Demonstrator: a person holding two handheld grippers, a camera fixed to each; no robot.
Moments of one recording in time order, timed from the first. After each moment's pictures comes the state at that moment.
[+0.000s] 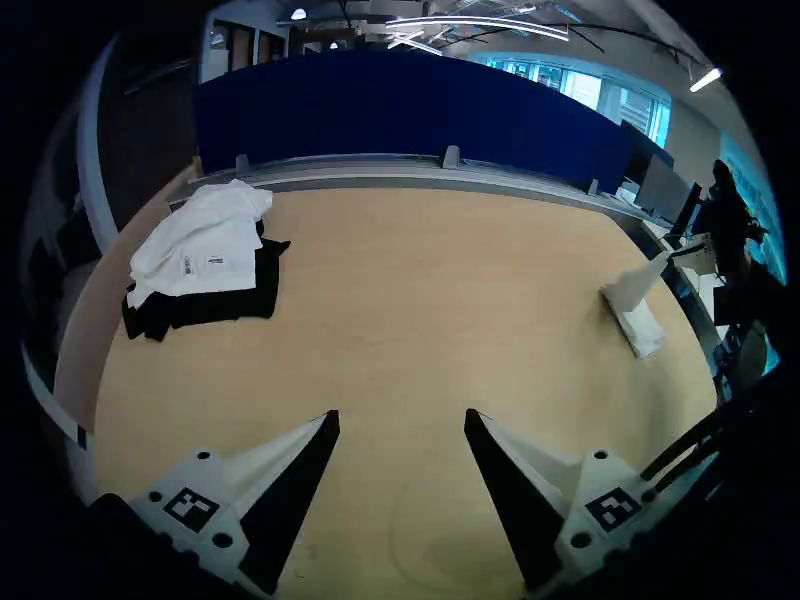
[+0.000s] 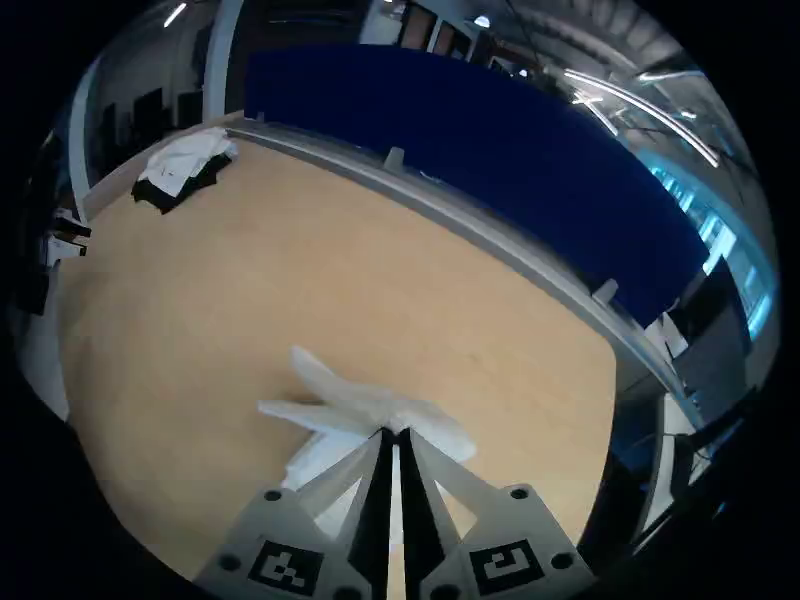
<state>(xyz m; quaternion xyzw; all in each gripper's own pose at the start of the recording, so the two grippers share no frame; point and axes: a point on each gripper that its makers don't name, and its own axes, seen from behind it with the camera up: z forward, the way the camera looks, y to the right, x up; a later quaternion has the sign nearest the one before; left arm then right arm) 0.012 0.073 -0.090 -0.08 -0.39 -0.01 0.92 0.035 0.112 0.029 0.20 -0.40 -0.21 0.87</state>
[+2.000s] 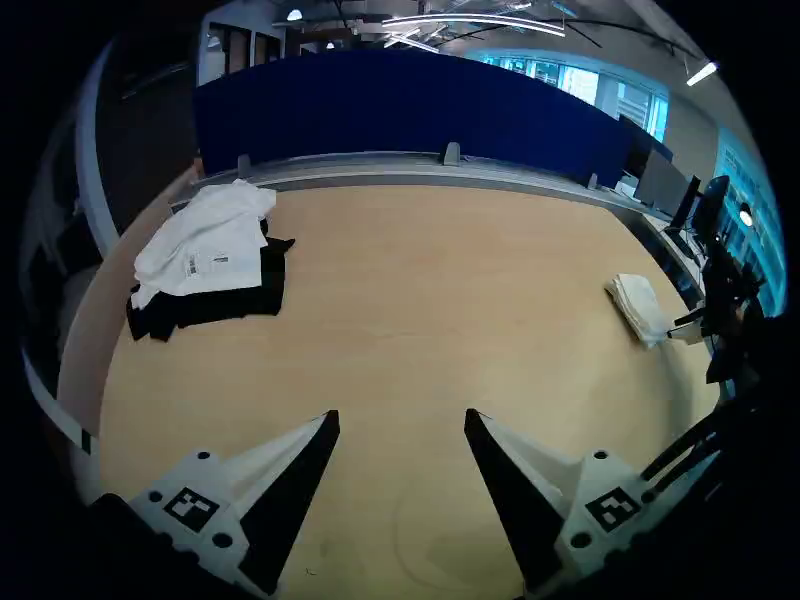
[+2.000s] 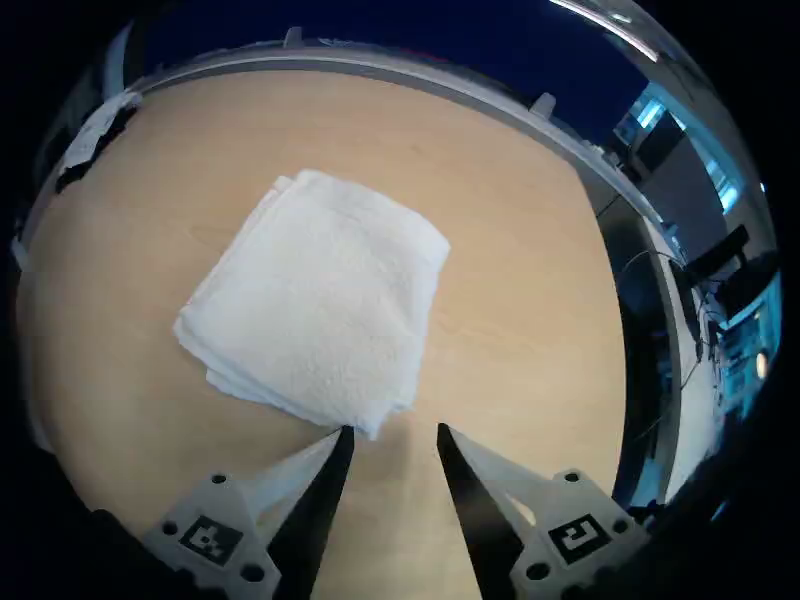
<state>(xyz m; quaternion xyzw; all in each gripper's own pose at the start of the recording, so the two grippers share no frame) 0.010 0.063 -0.099 -0.08 -0.39 0.00 0.92 -0.097 0.201 -0.077 0.03 -0.53 -0.16 0.84</state>
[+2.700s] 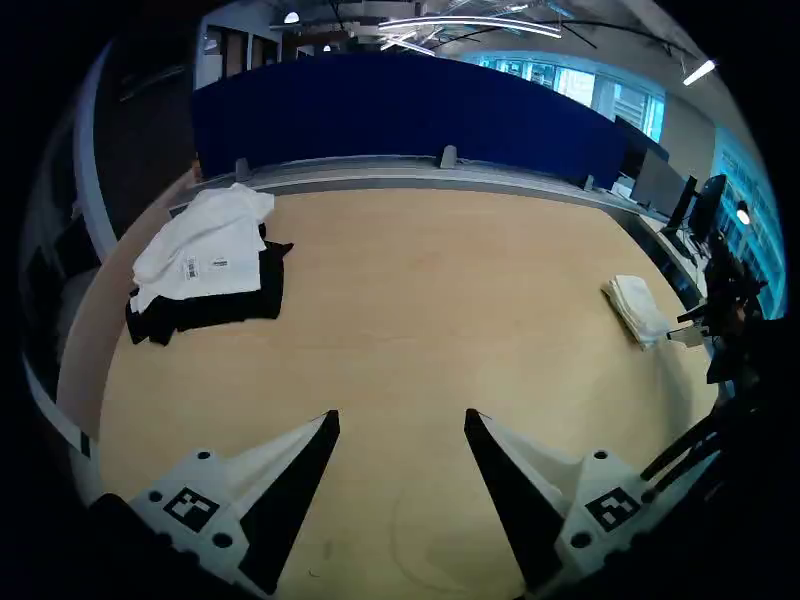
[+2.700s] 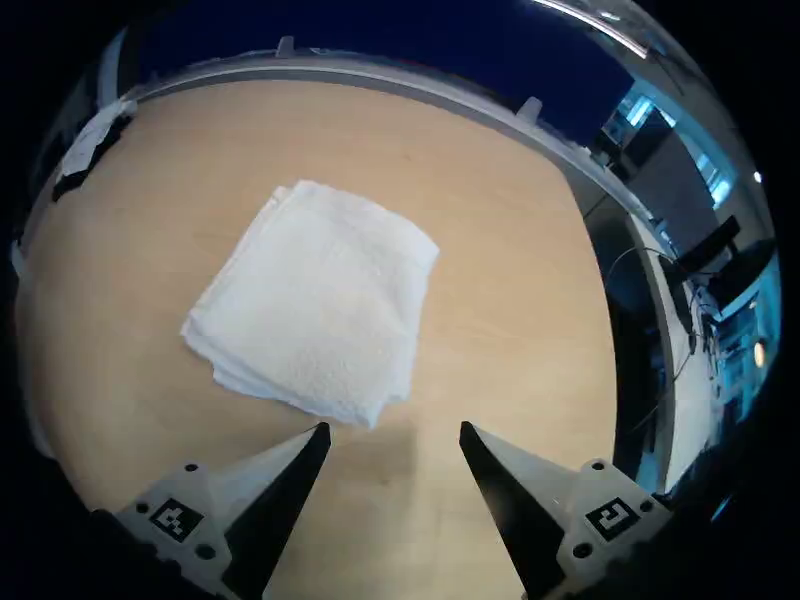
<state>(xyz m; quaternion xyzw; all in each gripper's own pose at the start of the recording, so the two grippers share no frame) 0.015 0.063 -0.100 -0.09 -0.39 0.00 0.92 -0.079 0.199 -0.082 0.02 -0.51 -0.15 0.85</state>
